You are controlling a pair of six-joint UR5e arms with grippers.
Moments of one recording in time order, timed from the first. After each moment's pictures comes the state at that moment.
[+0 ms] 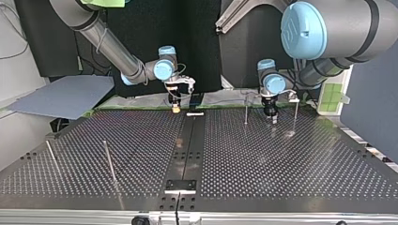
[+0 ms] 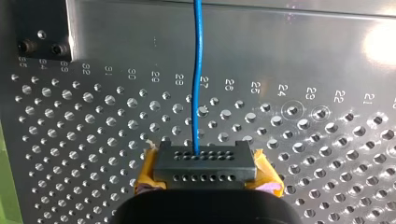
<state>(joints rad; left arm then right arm) 0.01 -2.37 -1.80 -2.22 -1.77 -1.82 2.21 -0.56 1.35 -0.62 1.74 1.54</state>
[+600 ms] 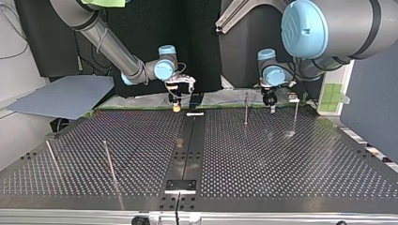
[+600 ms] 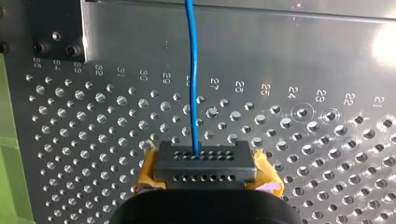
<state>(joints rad) 0.01 -2.36 -1.90 -2.24 -1.76 -1.75 2.21 -0.56 1.35 -0.60 1.74 1.54</state>
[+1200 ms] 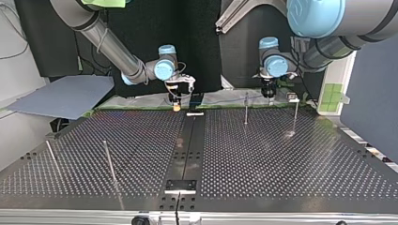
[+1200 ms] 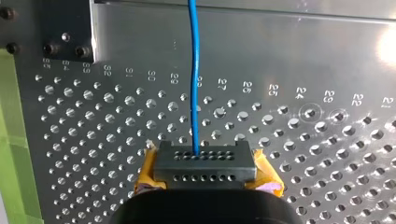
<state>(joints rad) -0.01 -2.21 -2.04 -2.30 -1.73 -1.76 2.21 -0.56 1.35 -0.59 1.73 1.54</state>
